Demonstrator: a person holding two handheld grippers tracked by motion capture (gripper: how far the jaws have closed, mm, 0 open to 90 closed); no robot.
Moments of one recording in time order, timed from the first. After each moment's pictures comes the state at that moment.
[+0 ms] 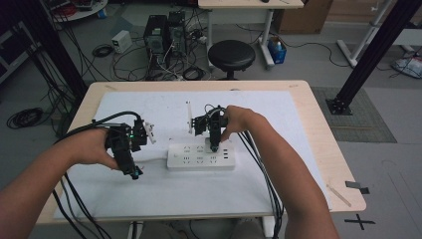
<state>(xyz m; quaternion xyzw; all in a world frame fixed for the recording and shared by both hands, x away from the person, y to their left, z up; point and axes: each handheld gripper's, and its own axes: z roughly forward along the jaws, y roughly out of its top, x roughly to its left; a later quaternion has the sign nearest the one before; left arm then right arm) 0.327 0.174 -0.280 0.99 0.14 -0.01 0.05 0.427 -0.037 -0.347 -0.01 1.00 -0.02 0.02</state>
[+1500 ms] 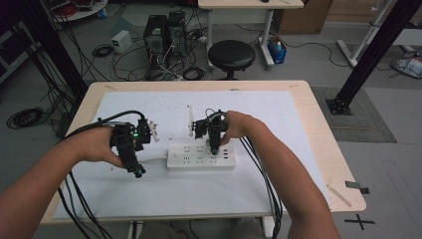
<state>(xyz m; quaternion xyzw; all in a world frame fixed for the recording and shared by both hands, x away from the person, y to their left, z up) 0.336 0.170 -0.288 0.99 0.14 -0.02 0.05 0.423 -0.036 -0.361 0.02 1.00 -0.03 0.03</state>
